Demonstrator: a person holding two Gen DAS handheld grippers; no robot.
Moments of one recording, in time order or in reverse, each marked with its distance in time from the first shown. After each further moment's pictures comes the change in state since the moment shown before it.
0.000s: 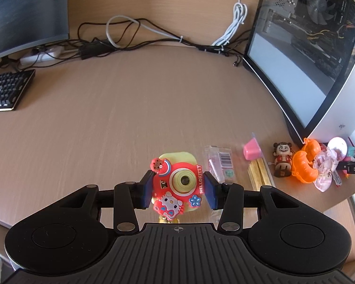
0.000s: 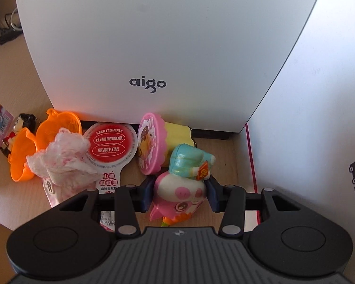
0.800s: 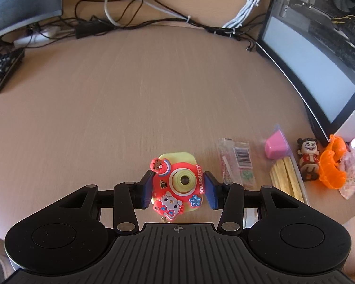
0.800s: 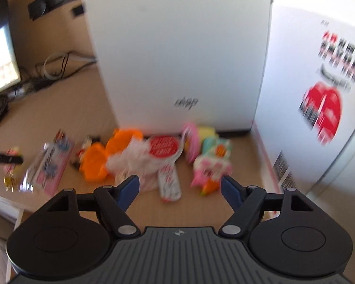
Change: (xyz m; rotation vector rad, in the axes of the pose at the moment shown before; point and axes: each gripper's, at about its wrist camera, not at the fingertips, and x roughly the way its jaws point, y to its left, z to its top) left arm 0.064 -0.002 0.002 -0.042 0.040 0.009; right arm -0.079 0.017 -0.059 0.104 -0.197 0.152
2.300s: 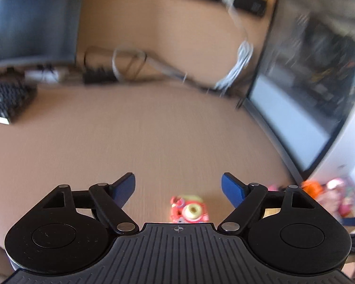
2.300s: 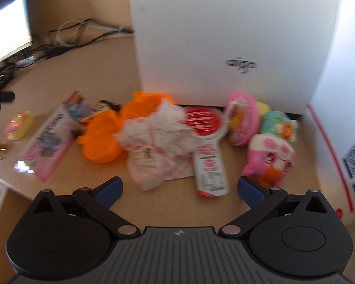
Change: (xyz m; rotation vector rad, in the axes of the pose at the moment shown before) left arm -0.078 0.008 0.006 -0.025 -0.295 -0.060; right arm 0.072 0.035 -0.010 -0.071 0.094 0.115
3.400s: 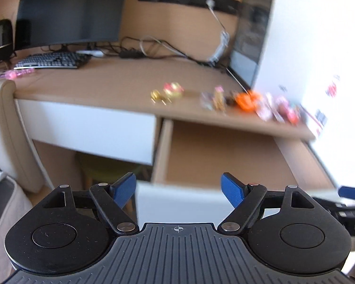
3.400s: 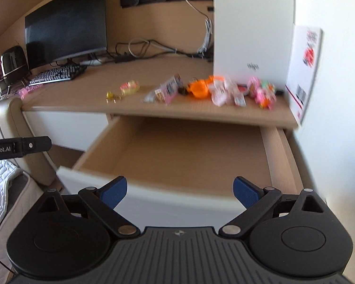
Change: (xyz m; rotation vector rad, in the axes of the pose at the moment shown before) left arm -0.247 -0.084 -0.242 -0.015 0.006 0.125; right arm -0.200 0.086 -0.231 -0.068 -0.209 0.029
